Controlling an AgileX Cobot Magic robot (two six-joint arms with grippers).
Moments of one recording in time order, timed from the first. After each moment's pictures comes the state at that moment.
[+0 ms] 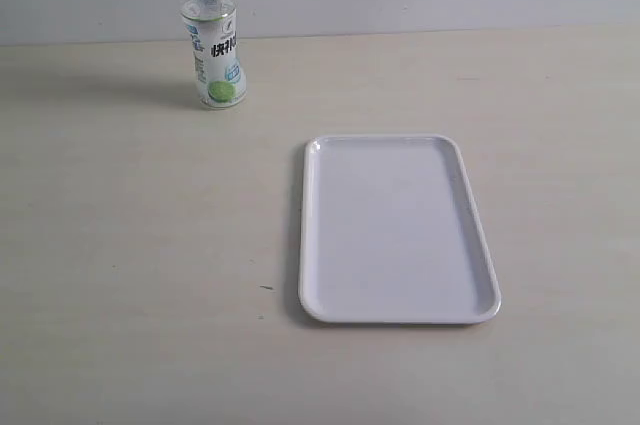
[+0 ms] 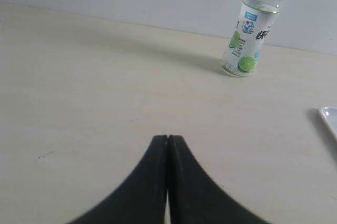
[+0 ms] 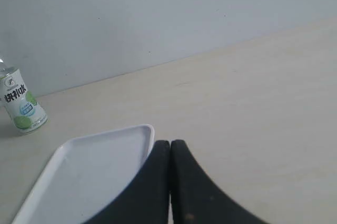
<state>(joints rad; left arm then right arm) -0.15 0.01 0.00 0.22 0.37 -0.39 -0.14 0.01 0.00 0.37 0.30 -0.08</state>
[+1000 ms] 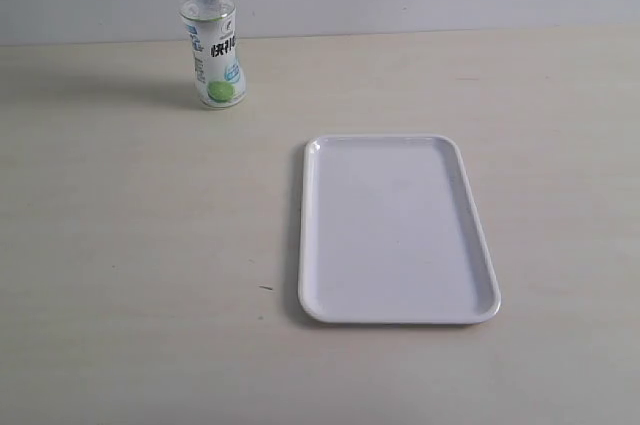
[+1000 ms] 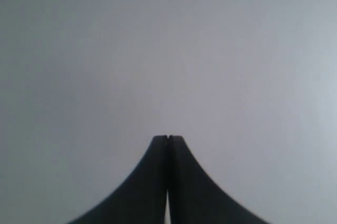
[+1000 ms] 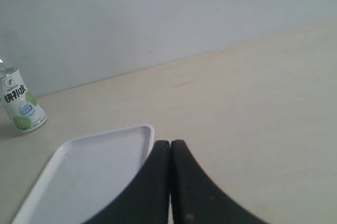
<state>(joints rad) -0.15 0.17 -0.13 0.01 -0.62 -0.33 -0.14 0.01 0.00 0.37 0.30 -0.08</state>
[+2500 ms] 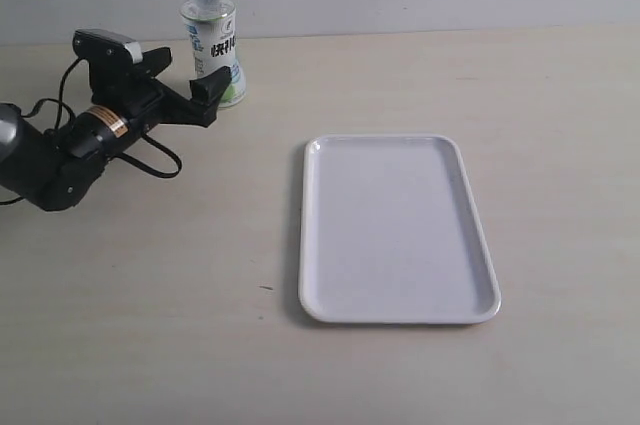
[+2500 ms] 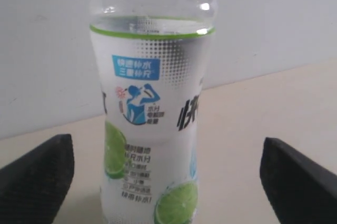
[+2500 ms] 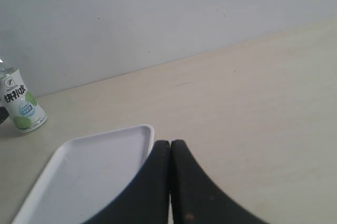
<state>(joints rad) -0.18 2.38 -1.10 0.39 -1.17 -0.17 -0.14 0.01 0.00 0.37 0.30 -0.08</state>
